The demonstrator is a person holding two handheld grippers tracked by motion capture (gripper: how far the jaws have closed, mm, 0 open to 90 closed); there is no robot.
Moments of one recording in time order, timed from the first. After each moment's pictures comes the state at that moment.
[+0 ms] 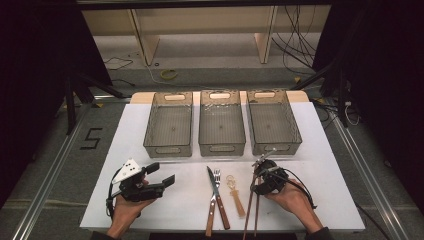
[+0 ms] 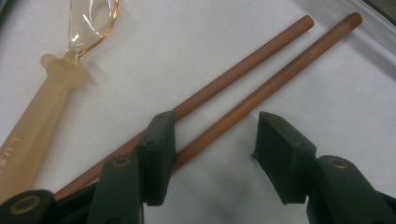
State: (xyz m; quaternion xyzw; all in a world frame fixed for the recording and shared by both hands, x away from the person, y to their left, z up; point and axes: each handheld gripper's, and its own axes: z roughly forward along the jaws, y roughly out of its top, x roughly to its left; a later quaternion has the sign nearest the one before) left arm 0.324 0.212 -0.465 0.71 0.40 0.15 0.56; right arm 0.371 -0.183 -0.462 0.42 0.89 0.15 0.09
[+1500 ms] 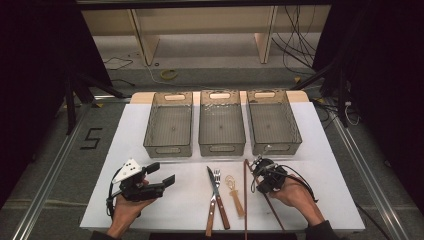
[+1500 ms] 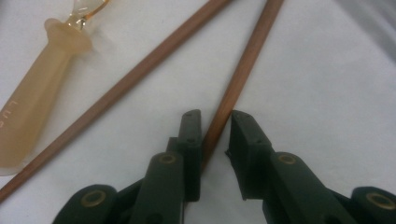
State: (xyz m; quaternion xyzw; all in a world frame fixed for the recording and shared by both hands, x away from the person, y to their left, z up) left arm 0.325 0.211 -0.465 0.71 0.40 0.15 0.56; right arm 0.378 -0.181 -0.457 0.38 0.92 0.10 0.06
